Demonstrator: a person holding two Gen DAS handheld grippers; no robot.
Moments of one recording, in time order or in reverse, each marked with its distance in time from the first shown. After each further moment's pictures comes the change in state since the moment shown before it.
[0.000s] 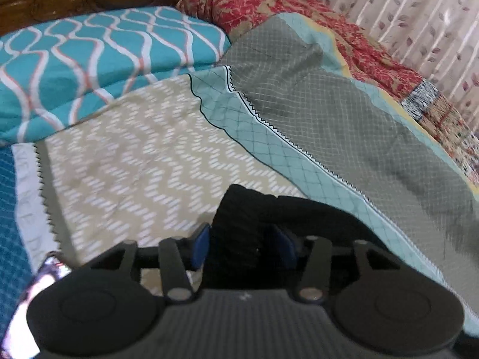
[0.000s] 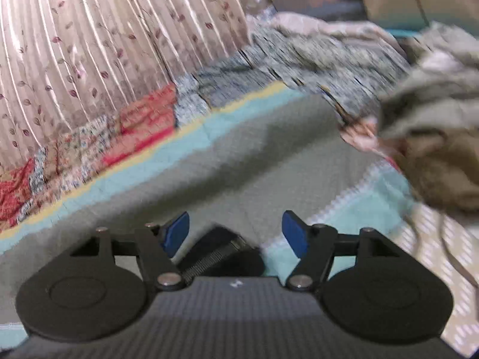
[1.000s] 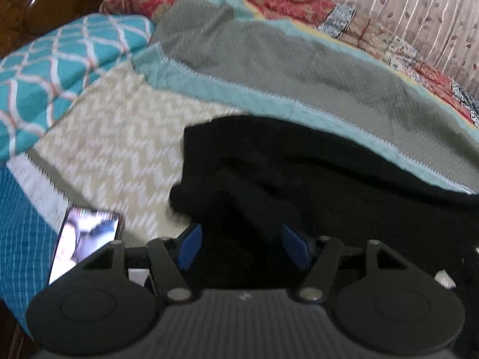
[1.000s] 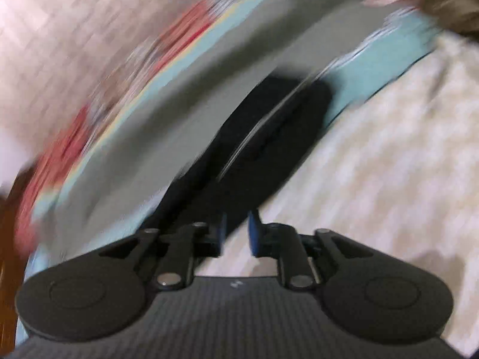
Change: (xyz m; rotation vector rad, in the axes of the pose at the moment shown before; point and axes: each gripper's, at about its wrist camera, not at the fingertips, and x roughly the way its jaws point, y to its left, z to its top) left arm -0.076 -0.002 -0.068 0.321 0.155 -0.133; right arm -0.077 0.038 -0.105 -0.005 0.420 0.340
